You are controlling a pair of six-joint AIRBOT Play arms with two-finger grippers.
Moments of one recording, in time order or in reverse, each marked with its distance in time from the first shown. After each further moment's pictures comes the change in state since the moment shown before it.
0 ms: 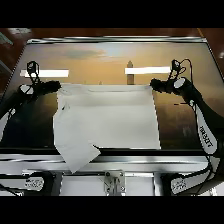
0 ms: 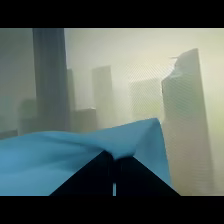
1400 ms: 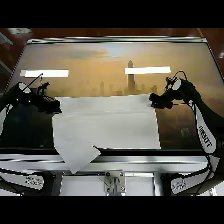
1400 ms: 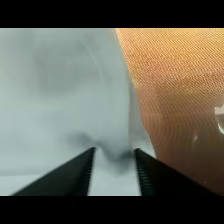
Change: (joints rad) left arm 0.074 -0.090 0.111 0.331 -0.803 -0.252; right arm 0.007 -0.008 -0.002 -0.254 0.457 0.296
